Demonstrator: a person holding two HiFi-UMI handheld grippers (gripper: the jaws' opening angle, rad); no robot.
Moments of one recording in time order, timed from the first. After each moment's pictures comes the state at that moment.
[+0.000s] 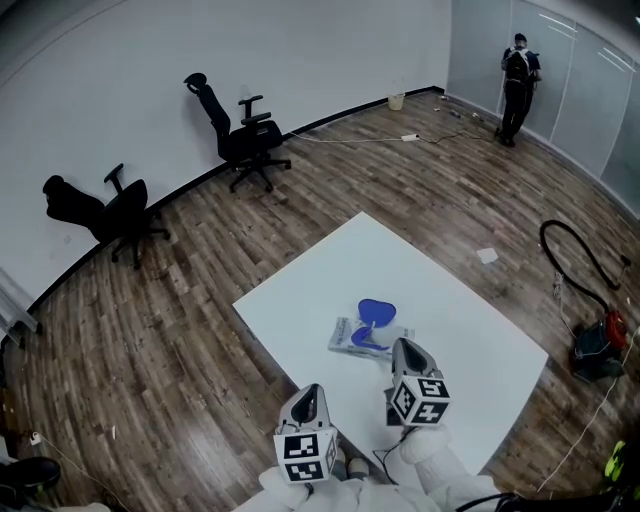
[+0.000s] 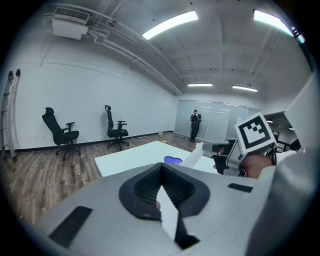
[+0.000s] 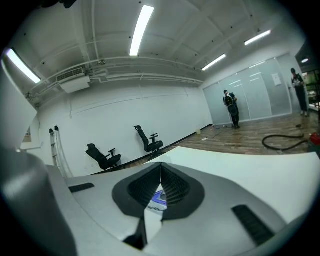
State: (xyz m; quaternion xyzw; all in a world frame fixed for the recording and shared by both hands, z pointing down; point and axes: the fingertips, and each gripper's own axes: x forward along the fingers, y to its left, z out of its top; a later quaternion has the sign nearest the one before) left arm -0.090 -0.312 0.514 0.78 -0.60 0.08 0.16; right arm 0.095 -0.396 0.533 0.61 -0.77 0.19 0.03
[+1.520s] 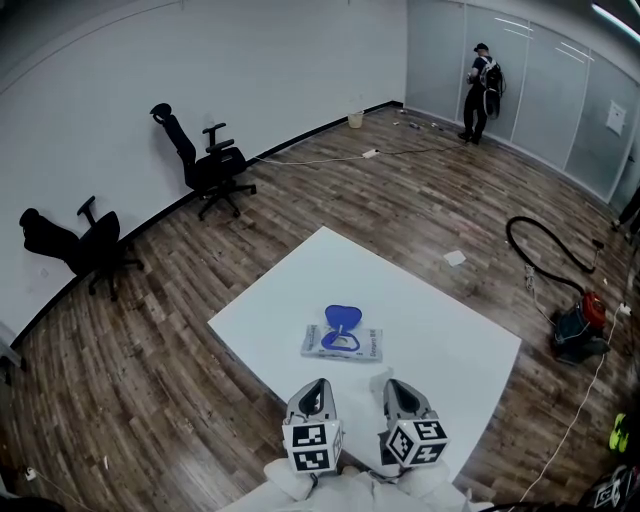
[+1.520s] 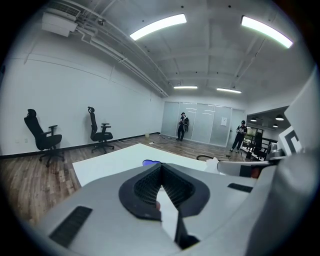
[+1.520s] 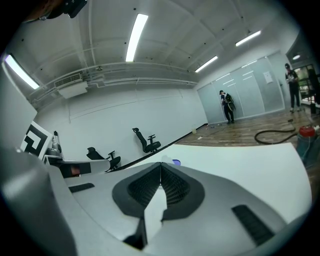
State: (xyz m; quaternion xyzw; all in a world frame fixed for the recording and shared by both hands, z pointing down) left arm -0.011 -0.313 0.506 0.83 -0.54 0.07 0.14; right arm 0.131 -0.281 0.533 0.62 -0.75 0.21 0.01
